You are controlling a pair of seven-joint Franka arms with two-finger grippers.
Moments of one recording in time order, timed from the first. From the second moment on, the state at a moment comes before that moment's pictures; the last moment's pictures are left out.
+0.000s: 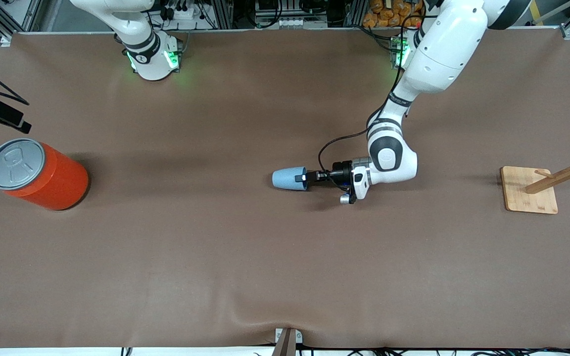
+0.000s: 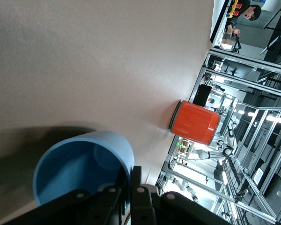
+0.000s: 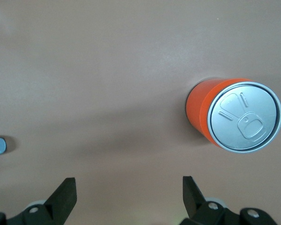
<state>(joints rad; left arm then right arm) -0.39 0.70 -0.12 -1.91 -1.79 2.17 0.70 -0.03 0.00 -0.06 -1.51 0.05 1.47 0.07</state>
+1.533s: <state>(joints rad) -0.40 0.52 -0.06 -1.62 -0.67 2.34 -0.62 -0.05 -0.03 -0.08 -1.49 0.05 1.38 -0.07</state>
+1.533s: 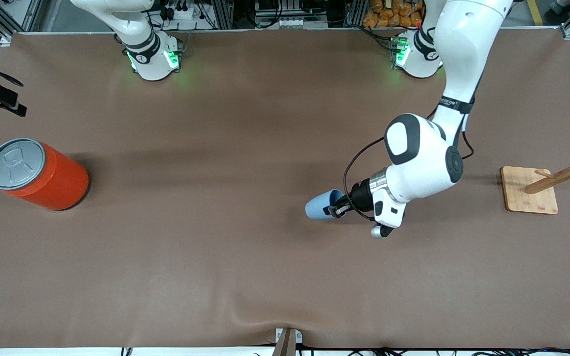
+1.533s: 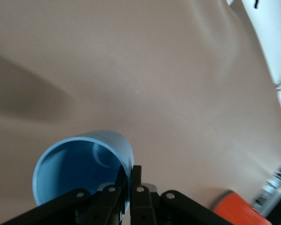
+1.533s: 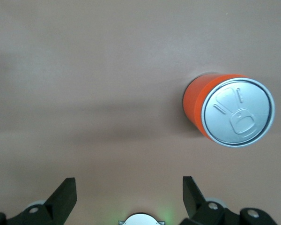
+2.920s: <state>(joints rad) -0.16 0.52 -0.03 -1.76 0.09 2.20 -1.03 -0.10 -0.01 -0.07 -1.44 0.08 1.42 -0.07</state>
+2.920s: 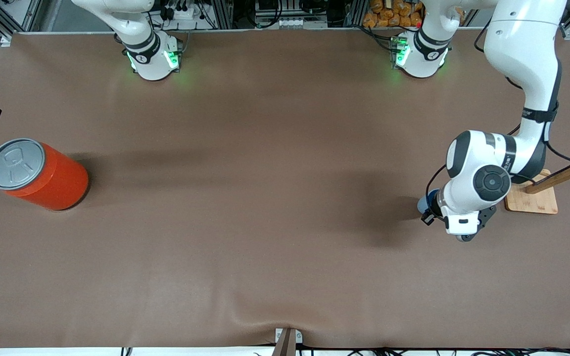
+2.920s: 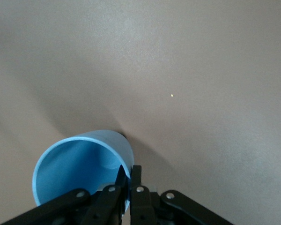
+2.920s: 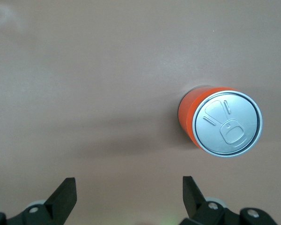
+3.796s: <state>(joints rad) -0.13 0.43 -0.03 -1.73 0.09 2.15 -1.04 0.00 0.00 -0.06 -1.44 0.07 1.36 -0.05</state>
